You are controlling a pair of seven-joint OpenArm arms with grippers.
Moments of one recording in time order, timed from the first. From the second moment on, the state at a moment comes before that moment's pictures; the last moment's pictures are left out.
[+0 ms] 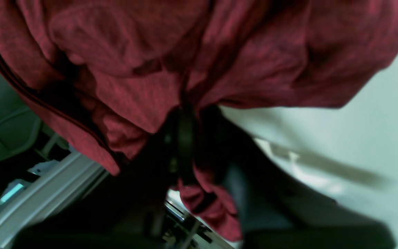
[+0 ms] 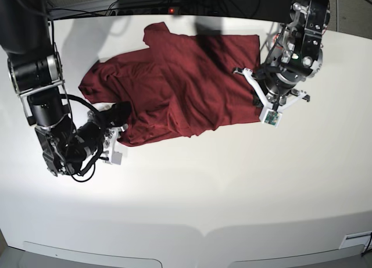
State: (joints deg) left arm 10.5 -10.0 9.3 96.8 -6.7 -9.0 41.0; right arm 37.4 17.5 -24.2 30.0 56.8 36.3 -85.7
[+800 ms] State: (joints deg) left arm 24.8 -9.8 -2.2 97.2 -11.3 -9.4 25.8; right arm 42.0 28.6 -24.6 29.3 70.8 36.3 -87.3
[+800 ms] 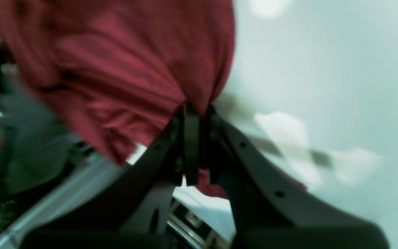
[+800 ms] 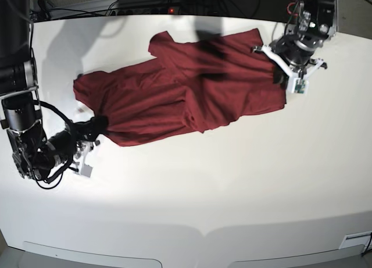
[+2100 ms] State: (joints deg) left arm 16.4 -4.4 -2.3 86.9 -14.4 -10.9 18.6; right arm 41.8 -4.8 -24.6 29.5 81.0 36.5 -87.5
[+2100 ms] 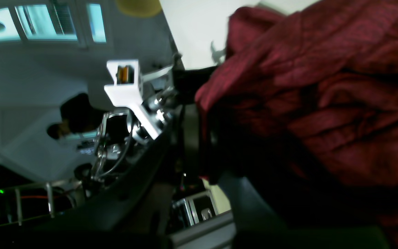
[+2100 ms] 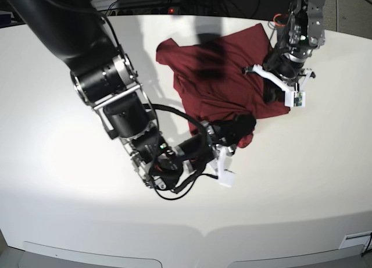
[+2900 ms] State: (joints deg) left arm 10.8 3.5 -2.6 81.1 -14.8 -16.5 18.3; right arm 40.3 -8.7 -26.4 29.5 84.4 36.5 -87.9
